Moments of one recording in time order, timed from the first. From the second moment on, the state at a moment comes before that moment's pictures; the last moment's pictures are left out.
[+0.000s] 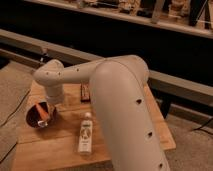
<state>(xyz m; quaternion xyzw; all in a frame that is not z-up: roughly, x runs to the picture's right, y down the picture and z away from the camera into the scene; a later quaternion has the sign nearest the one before) -0.265 0.122 0.787 -0.35 0.15 0.49 0.78</state>
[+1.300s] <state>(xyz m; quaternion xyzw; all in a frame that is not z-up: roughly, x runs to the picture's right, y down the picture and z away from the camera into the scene) -0.221 0.112 0.798 -0.31 0.20 0.46 0.81</state>
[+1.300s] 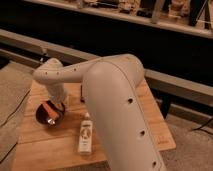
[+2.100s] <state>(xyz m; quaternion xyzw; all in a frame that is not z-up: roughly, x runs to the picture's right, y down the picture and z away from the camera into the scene) -0.208 0.149 0.746 -0.34 0.22 0.40 0.82</state>
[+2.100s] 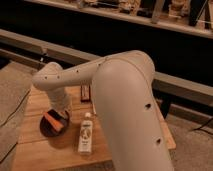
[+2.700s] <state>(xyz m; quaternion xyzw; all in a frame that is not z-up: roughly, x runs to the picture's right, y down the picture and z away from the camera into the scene) -0.255 0.145 0.769 -0.35 0.20 0.42 0.81</state>
